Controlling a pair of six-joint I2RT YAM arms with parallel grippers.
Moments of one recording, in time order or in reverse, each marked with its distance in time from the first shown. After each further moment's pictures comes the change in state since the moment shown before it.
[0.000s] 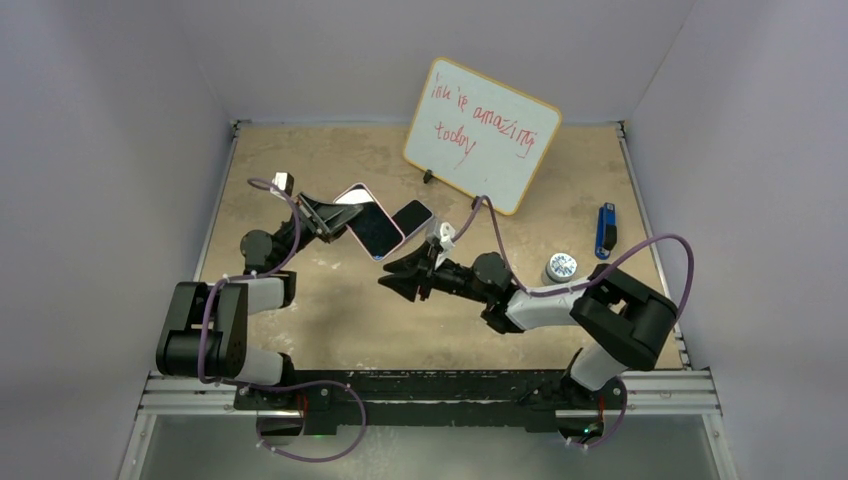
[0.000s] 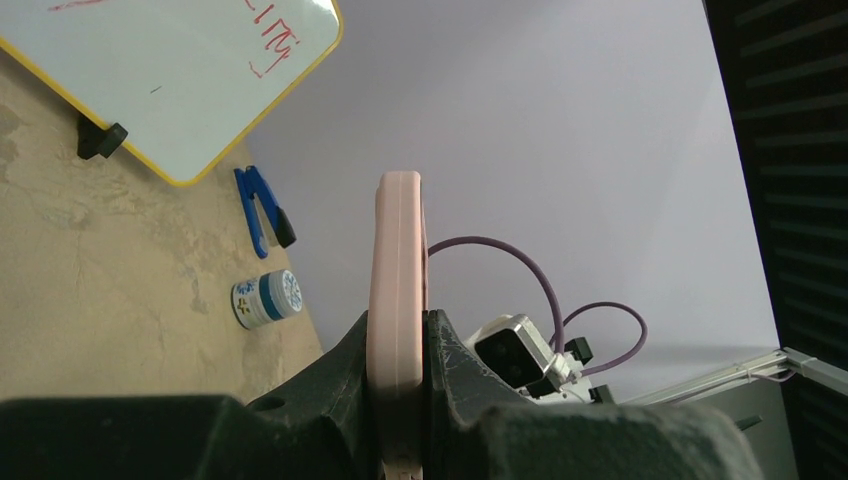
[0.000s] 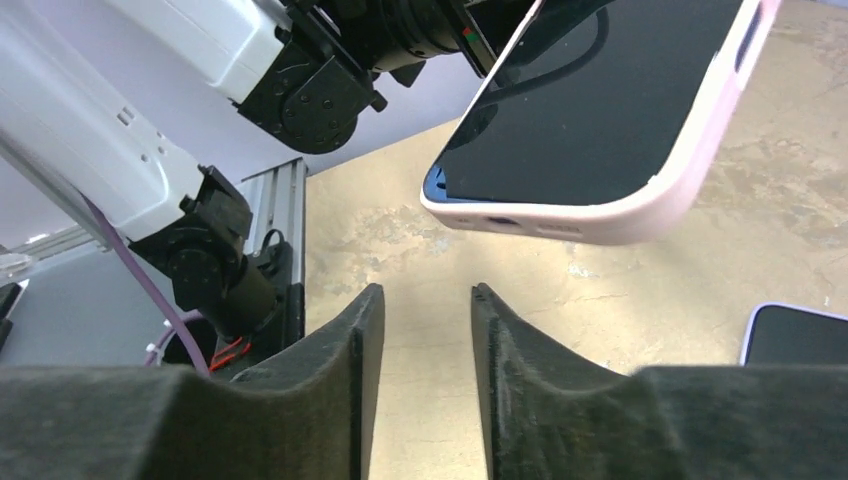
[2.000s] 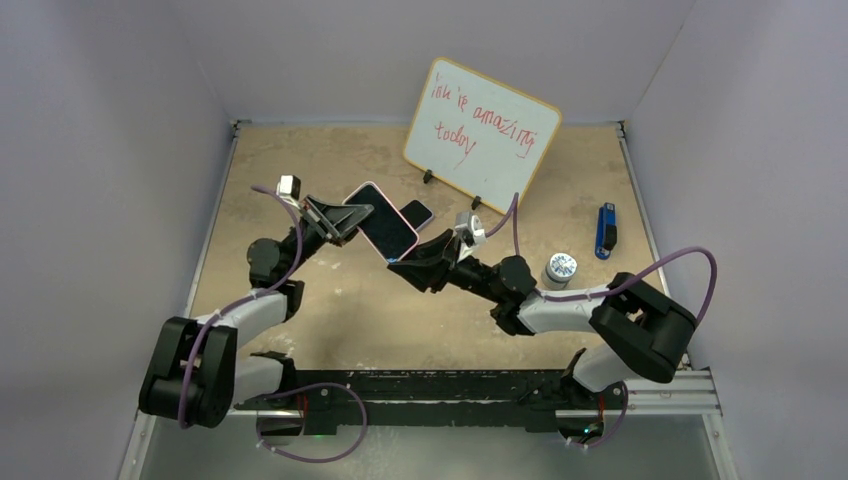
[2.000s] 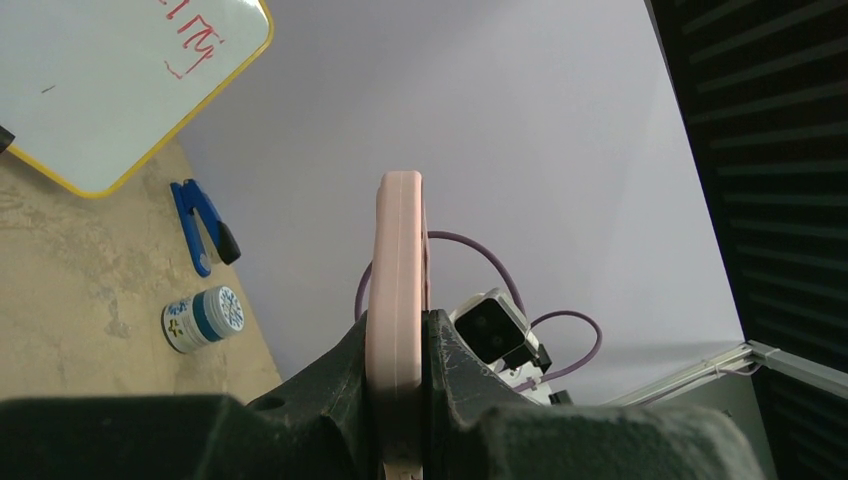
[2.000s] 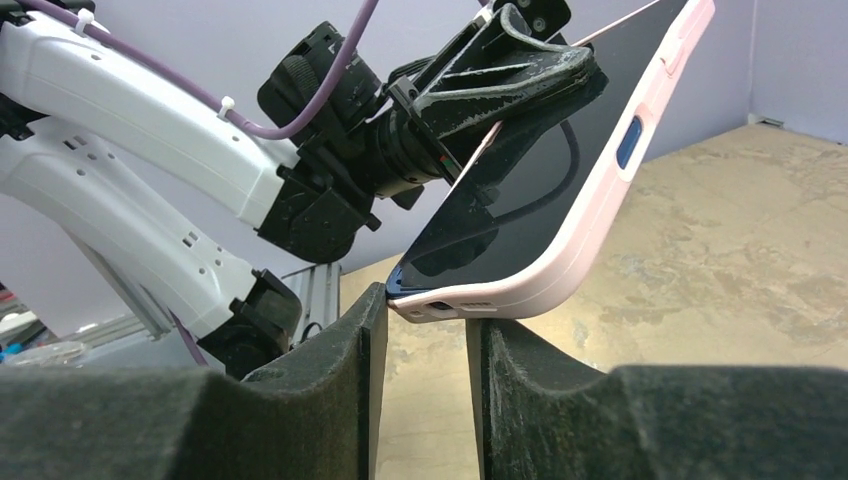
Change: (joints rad) left arm -0.162 -0.206 -0.026 -0.139 -0.183 0.023; right arm -0.030 -0.103 -0.071 0.205 0.036 0.124
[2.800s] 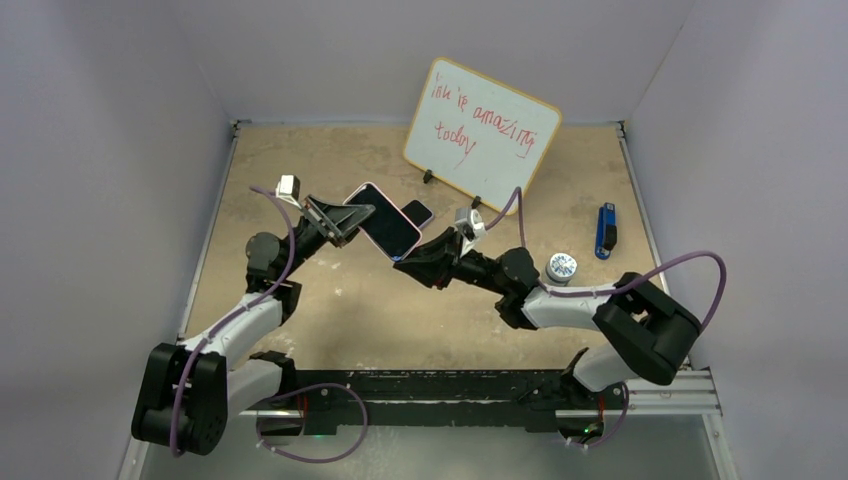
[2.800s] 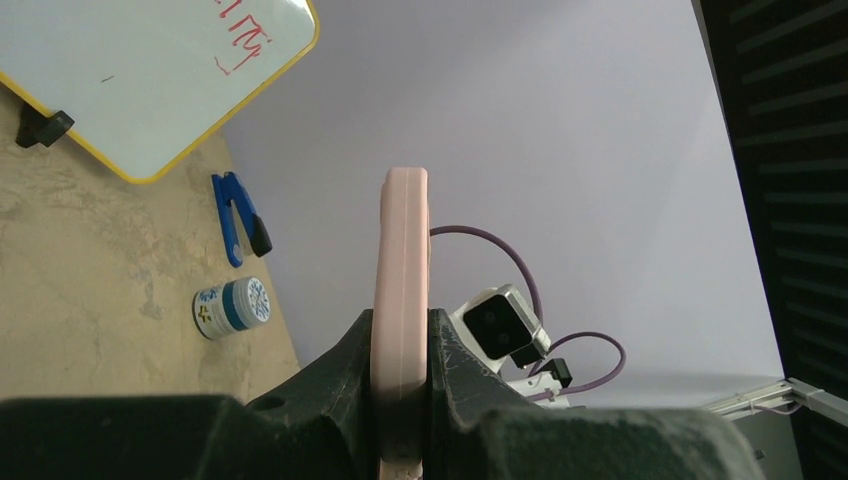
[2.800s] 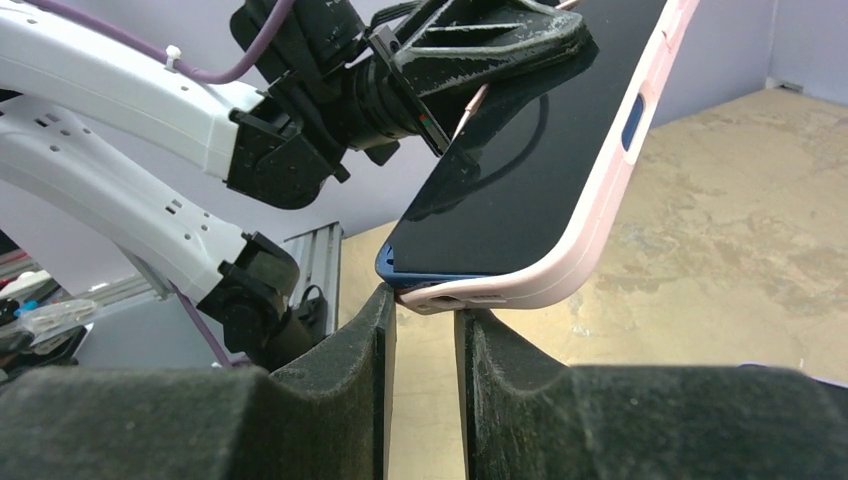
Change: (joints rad) left arm -0.017 -0.135 0.030 -0.291 -0.020 0.061; right arm -0.081 -0.009 0.005 -0.064 -0.129 0.007
